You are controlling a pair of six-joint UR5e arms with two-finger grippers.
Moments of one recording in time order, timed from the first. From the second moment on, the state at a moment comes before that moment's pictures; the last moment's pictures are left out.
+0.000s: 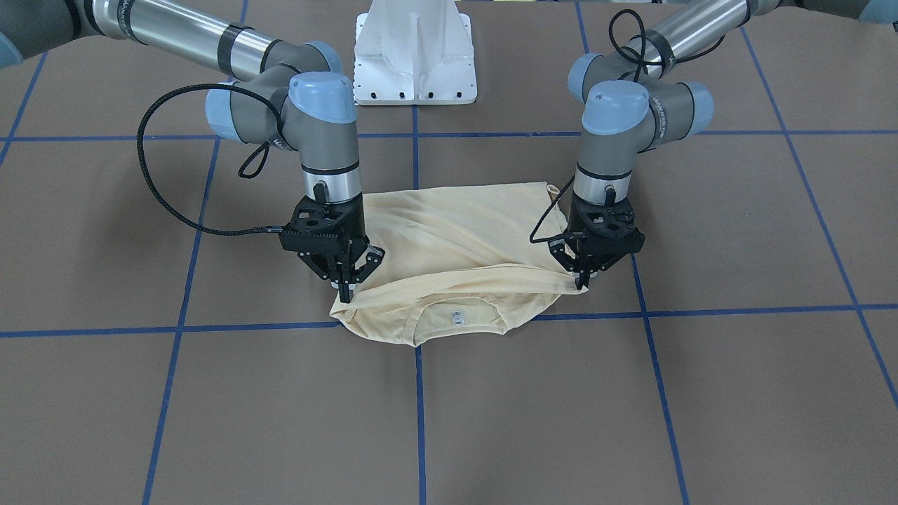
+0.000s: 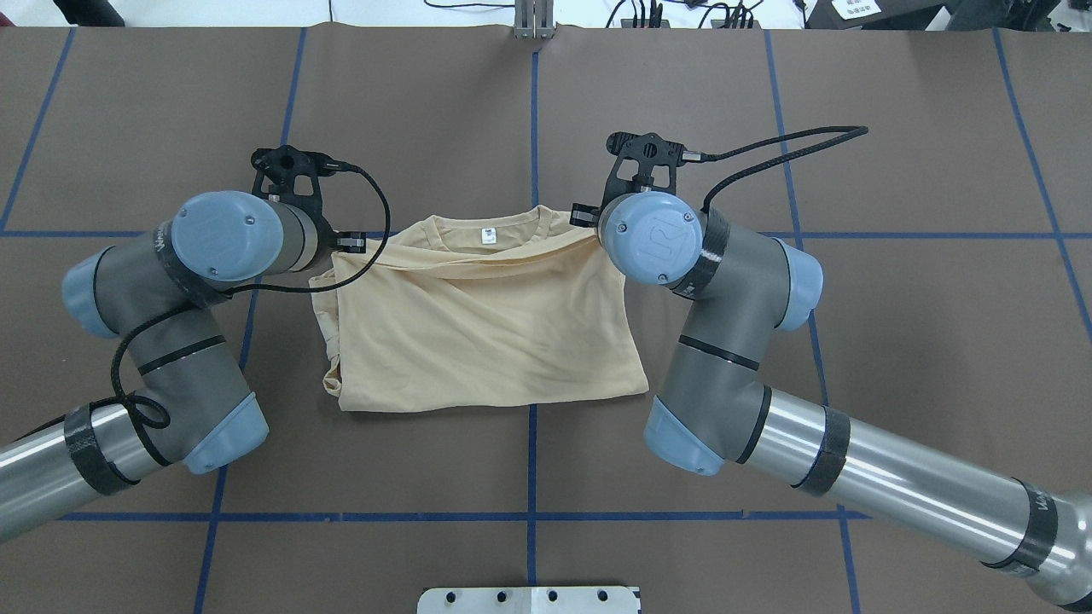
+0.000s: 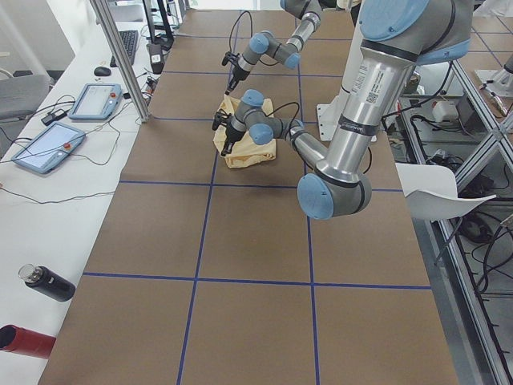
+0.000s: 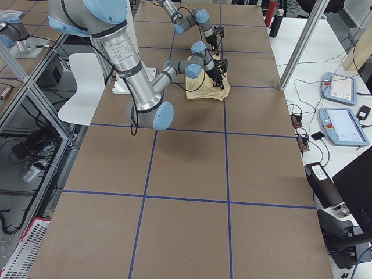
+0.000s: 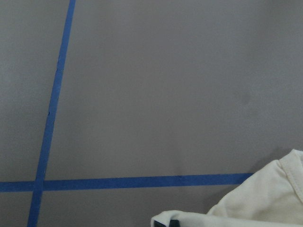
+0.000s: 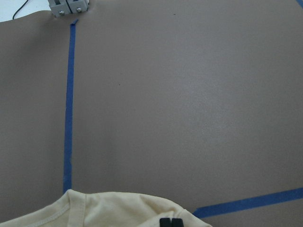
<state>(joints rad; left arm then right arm) -0.63 -2.00 -1.65 -1.93 -1.56 -1.08 0.54 -0.91 1.54 -1.31 1.41 1.38</state>
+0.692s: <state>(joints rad) -0.66 -2.00 -1.65 -1.95 -1.57 -1.00 0.57 -0.91 1.54 -1.31 1.44 1.35</state>
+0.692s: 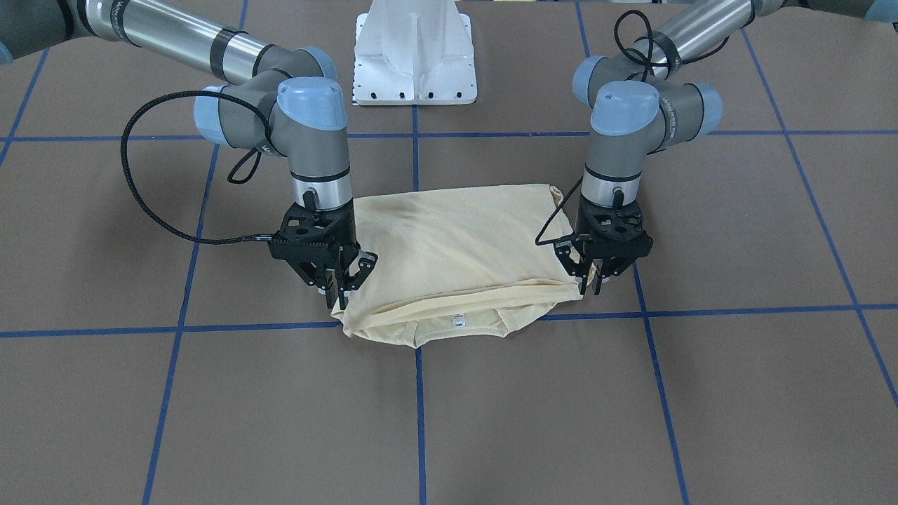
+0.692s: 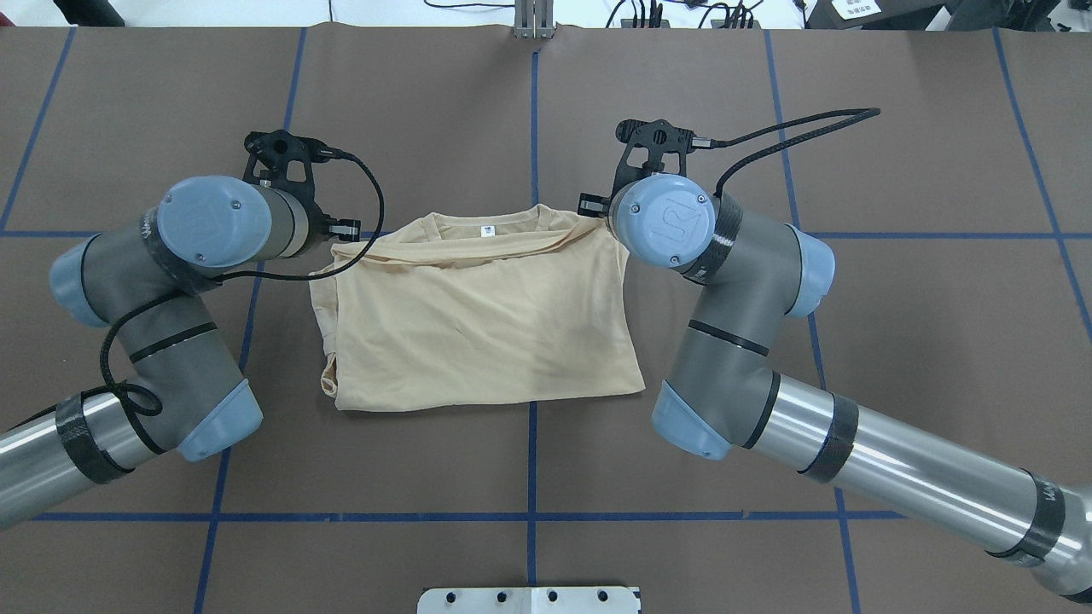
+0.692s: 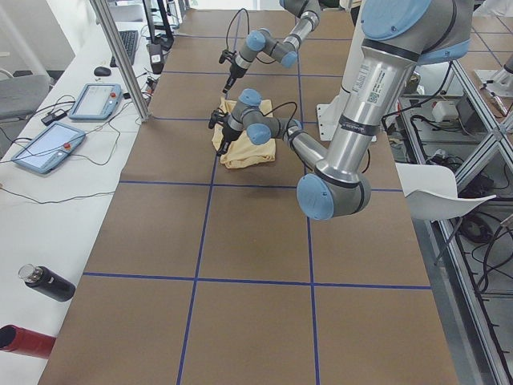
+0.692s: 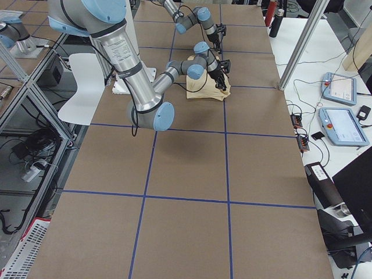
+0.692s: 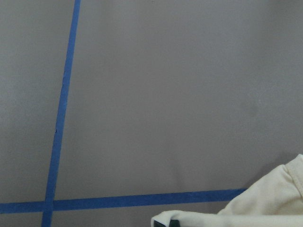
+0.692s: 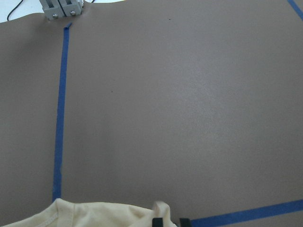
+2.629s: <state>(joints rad) -0.37 -1.72 -1.81 -2.29 -1.57 -1.29 0.71 -1.13 1.79 -1.31 1.70 1.06</state>
